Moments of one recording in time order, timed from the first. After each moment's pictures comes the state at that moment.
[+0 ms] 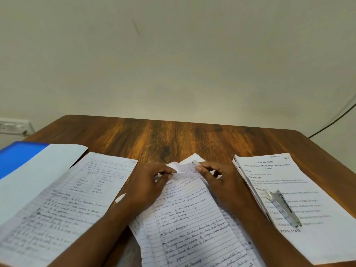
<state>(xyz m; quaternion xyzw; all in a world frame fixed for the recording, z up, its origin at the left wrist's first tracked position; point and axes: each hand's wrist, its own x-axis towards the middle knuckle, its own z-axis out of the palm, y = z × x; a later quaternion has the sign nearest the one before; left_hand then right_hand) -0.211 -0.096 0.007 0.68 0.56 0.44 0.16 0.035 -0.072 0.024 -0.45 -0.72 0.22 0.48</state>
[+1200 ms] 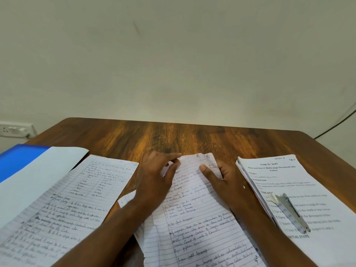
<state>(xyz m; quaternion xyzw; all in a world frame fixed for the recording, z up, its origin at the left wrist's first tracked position) -0.186 -0.080 0.012 0.66 0.52 0.55 0.00 0.032 -0.065 0.025 -0.42 -0.67 0.37 0.48</state>
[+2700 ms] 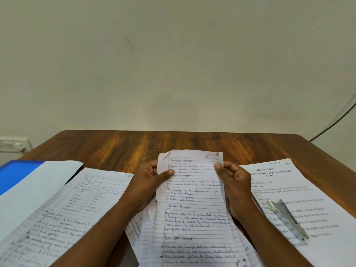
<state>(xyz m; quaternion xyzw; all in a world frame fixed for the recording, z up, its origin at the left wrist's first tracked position) -0.203 -0.056 0.023 0.51 0.40 0.55 0.53 0.040 -0.048 0.022 -0.41 -0.43 0.46 0.66</state>
